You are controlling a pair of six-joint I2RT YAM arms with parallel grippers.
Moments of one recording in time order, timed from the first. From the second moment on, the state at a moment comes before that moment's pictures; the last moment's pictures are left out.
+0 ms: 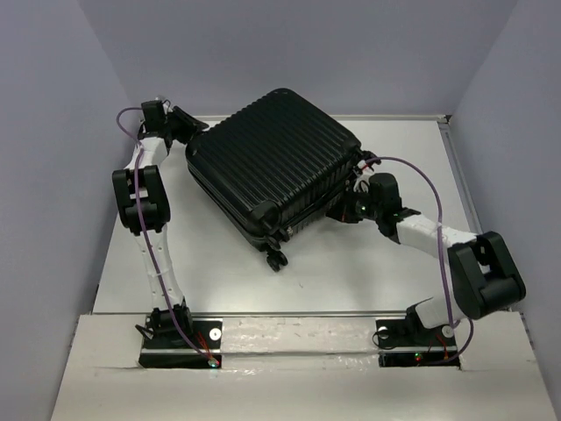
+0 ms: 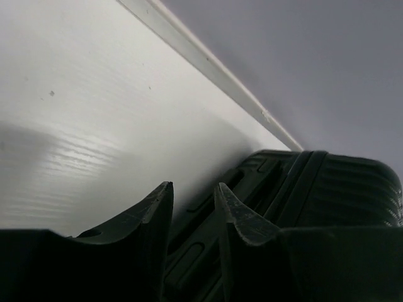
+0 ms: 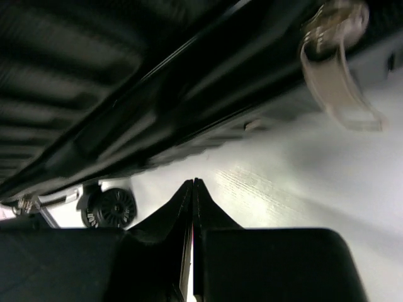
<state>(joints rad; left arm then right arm) 0.15 2.31 1.90 -0.10 0.50 -0.88 0.35 1.42 0.68 0.19 -0.45 0.50</state>
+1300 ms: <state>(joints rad) 0.01 0.86 0.78 -0.02 0.31 -0.72 0.37 1.28 0.56 0.19 -0.60 0.39</state>
